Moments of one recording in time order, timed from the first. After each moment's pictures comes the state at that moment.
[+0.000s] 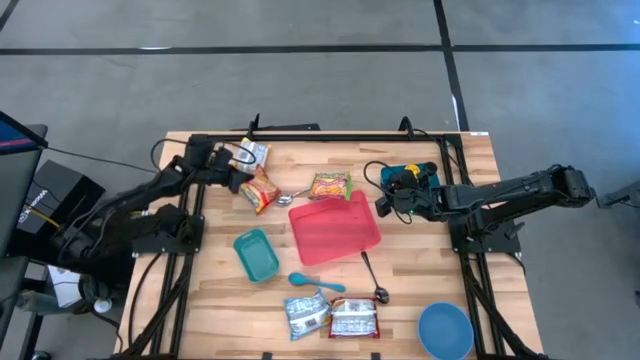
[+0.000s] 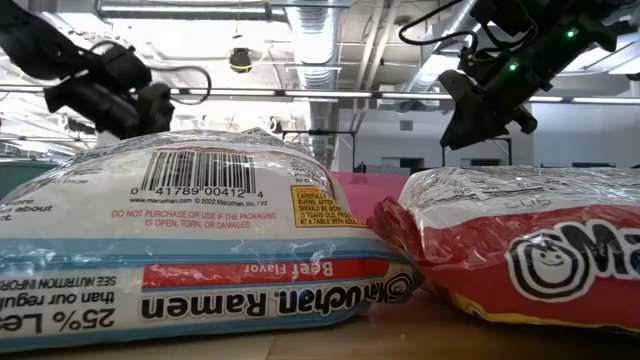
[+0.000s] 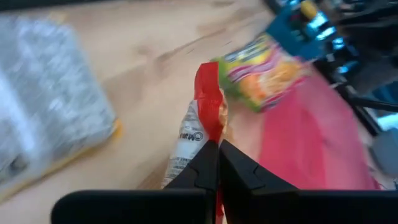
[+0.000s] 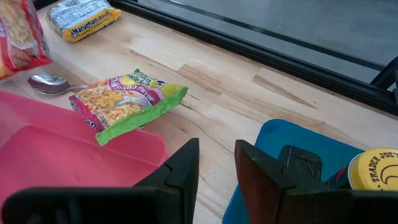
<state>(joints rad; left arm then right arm) 1.00 0.89 0.31 -0.06 0.61 -0.24 0.03 1.12 0.60 -0.30 0.75 0.71</state>
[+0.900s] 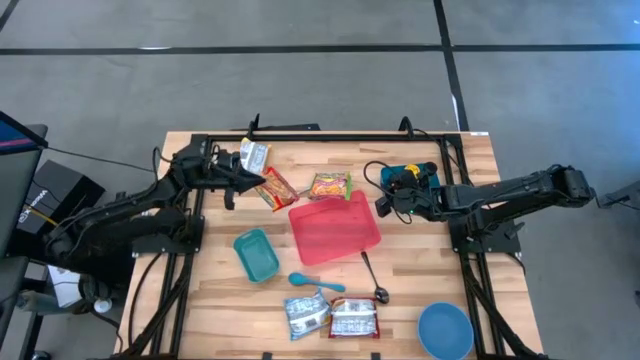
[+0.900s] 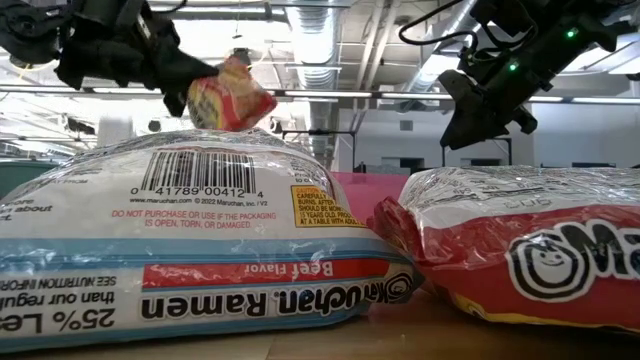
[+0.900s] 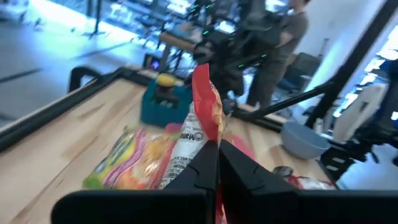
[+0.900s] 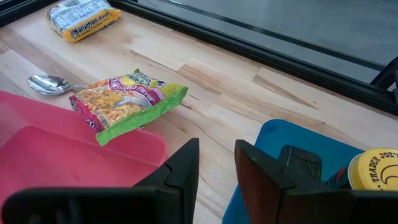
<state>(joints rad) 0.65 0.71 0.31 0.32 0.61 -0.25 0.03 1.12 0.60 -0.30 0.75 0.71</state>
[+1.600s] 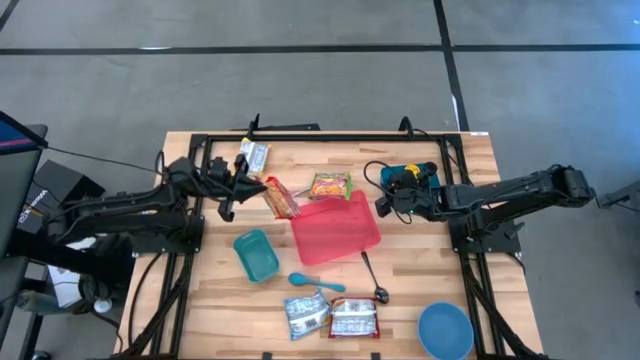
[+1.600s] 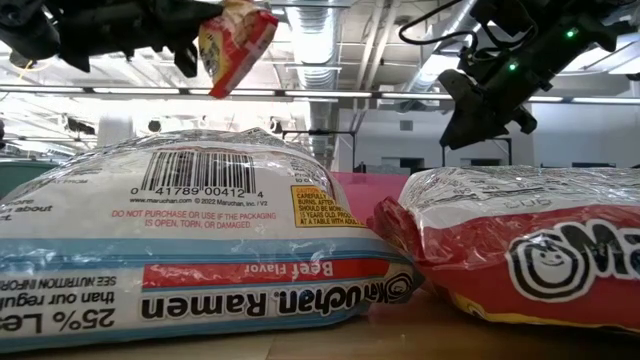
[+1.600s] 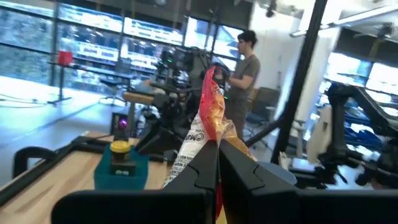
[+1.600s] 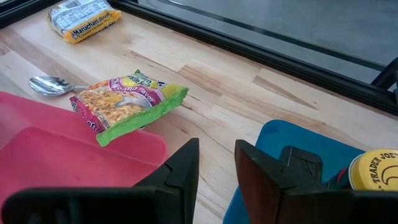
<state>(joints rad) 0.38 0.72 0.31 0.61 0.41 -0.27 0.03 1.12 0.60 -0.30 0.75 0.71</state>
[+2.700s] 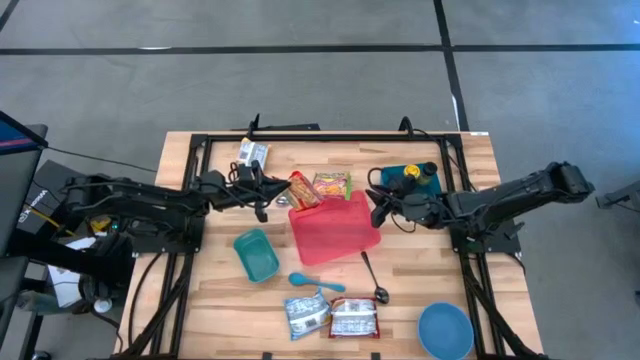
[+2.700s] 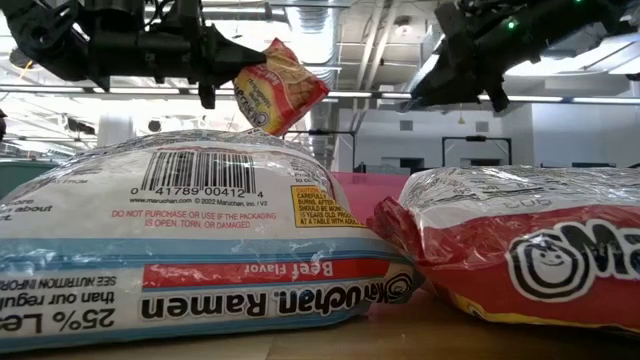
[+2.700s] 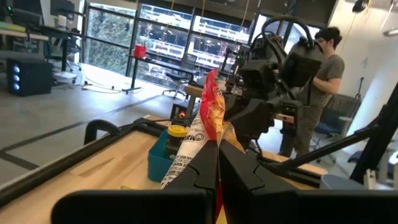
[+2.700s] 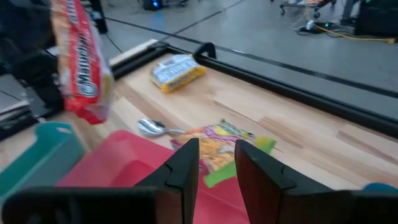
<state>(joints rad) 0.17 1.13 0.31 0.95 -0.06 -0.24 0.16 1.12 0.60 0.05 0.75 0.55</state>
